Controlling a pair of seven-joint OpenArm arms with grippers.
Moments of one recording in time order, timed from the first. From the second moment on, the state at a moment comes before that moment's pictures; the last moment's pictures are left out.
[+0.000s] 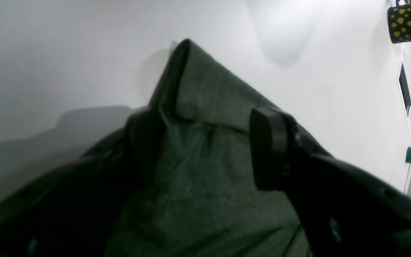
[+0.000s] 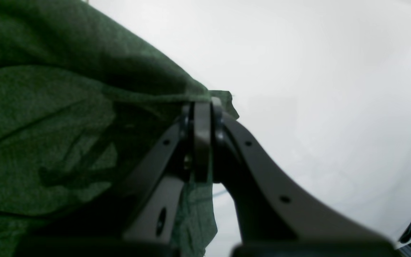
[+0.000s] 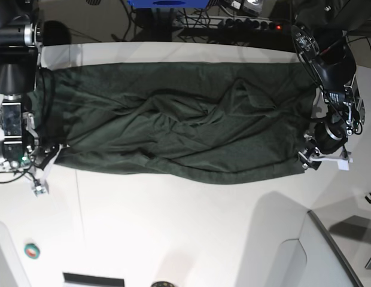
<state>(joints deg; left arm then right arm) -15.0 -16.3 -36.0 45.8 -34.4 -19.4 39.0 14.8 14.3 5.2 62.6 -7.8 16.5 -51.8</state>
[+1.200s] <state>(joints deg) -6.1 -20.6 -15.7 76.8 -9.6 -19.3 51.1 15.1 14.1 5.0 62.6 -7.8 16.5 -51.6</state>
